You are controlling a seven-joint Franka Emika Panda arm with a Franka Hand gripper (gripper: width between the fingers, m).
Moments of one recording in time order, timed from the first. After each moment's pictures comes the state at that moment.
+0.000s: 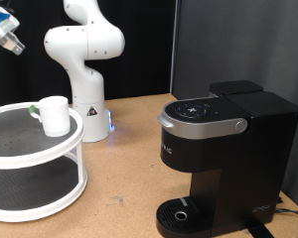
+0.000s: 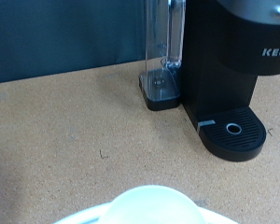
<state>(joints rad) -0.06 -0.69 -0.84 -2.44 0.22 1.58 -1.20</state>
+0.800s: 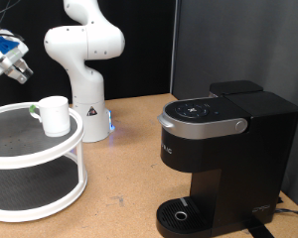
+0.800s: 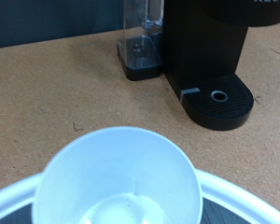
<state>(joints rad) -0.06 -0.67 -0.86 -2.59 0.20 1.80 -1.24</state>
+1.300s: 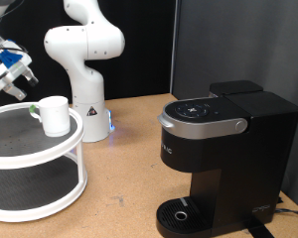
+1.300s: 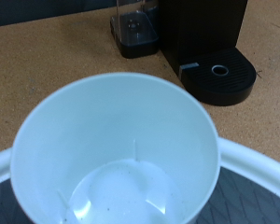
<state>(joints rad) -0.06 -0.66 -0.88 -2.65 0.17 1.89 -1.24</state>
